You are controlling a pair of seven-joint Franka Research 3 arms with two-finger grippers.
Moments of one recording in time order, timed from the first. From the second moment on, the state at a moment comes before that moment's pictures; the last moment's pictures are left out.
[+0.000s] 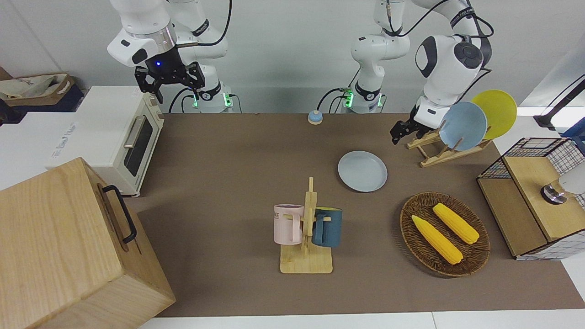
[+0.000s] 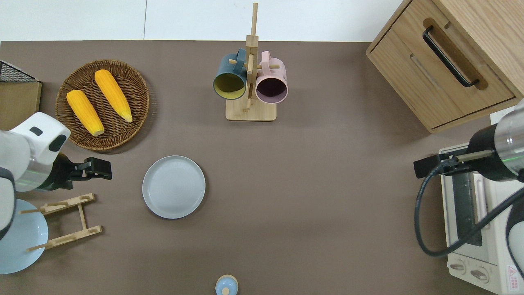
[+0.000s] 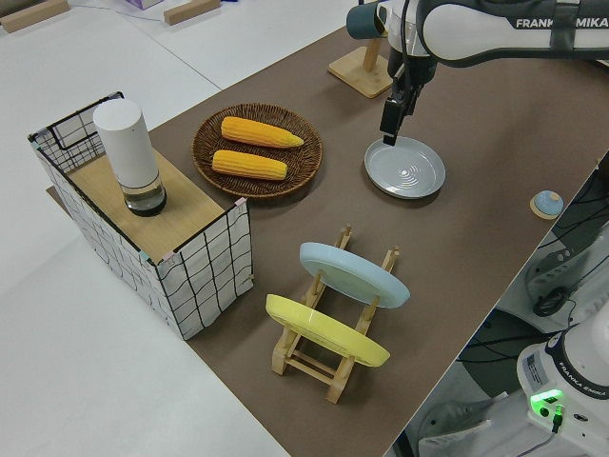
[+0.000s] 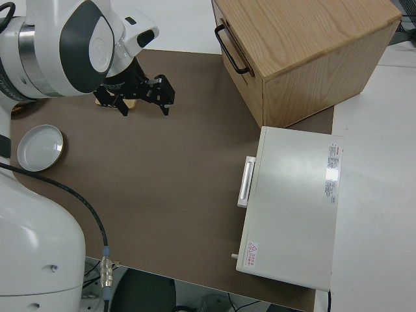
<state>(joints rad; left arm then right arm) 0.13 -0.13 -0.19 -2.10 -0.08 1.89 -0.24 0.02 -0.01 0.12 -1.48 0.00 1.39 0.03</state>
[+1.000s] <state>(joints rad) 0.09 -0.20 -0.20 -2.50 -0.08 2.32 -0.33 0.02 -0.01 0.12 -1.48 0.00 1.39 0.03</state>
